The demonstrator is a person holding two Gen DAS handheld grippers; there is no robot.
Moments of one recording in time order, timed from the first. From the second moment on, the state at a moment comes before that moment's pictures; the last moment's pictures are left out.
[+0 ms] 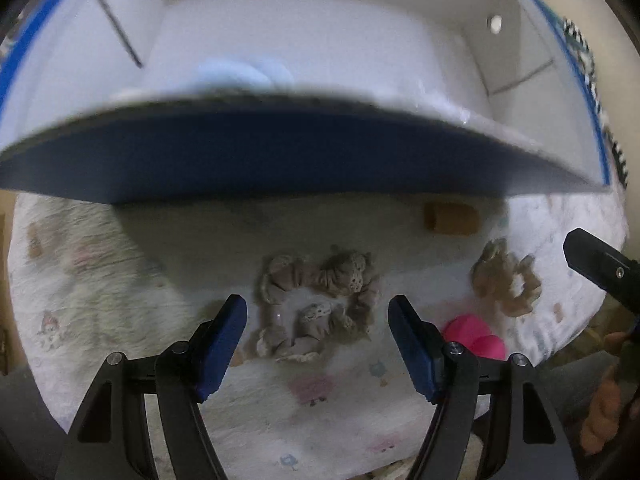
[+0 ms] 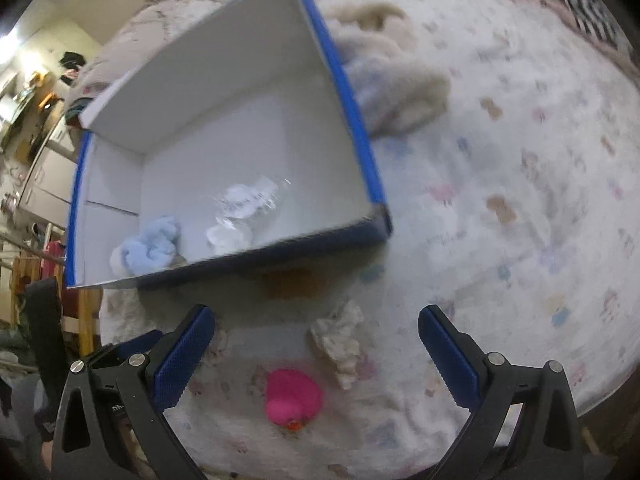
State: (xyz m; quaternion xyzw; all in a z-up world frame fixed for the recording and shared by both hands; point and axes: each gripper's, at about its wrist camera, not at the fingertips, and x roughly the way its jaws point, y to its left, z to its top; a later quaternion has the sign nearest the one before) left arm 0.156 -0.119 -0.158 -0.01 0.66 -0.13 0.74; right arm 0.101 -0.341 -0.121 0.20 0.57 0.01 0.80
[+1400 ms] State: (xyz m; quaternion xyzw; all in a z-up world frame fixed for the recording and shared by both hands) left arm 0.095 -0.021 -0.068 -0.02 0.56 -0.07 0.82; right arm 0.089 -0.260 -0.081 0.13 0.54 0.14 0.82
